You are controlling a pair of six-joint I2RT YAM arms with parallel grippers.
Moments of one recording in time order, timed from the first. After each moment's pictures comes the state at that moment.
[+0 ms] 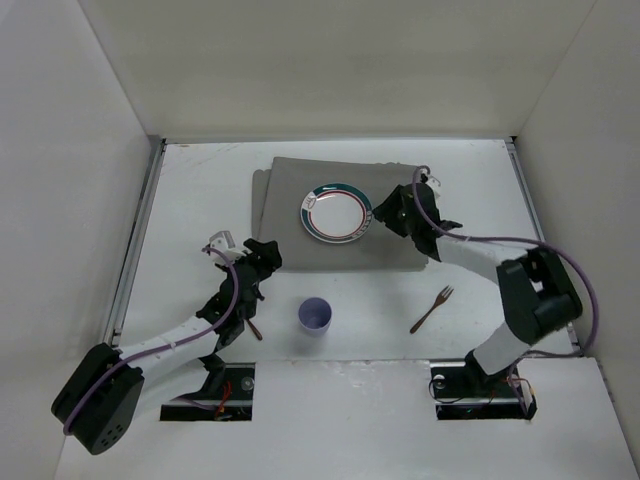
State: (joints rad) left arm -0.65 0.96 0.19 0.53 -0.64 -0.81; right arm 0.42 1.68 0.91 0.16 0.13 0.93
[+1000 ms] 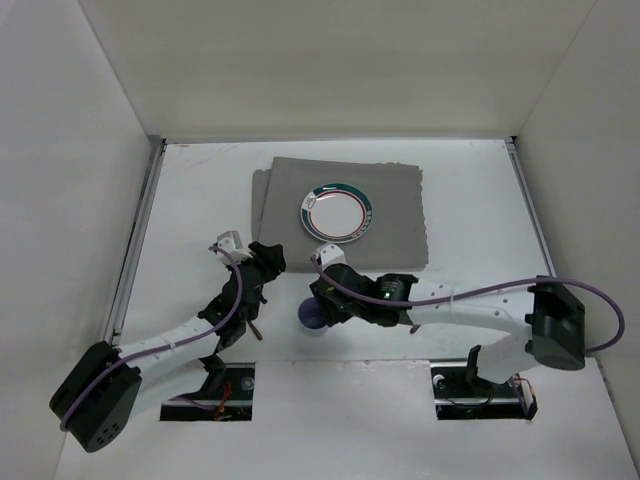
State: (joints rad) left arm -0.70 0.96 0.19 0.54 -0.61 -0.77; right arm 1.23 1.44 1.04 -0.47 0.30 0.55
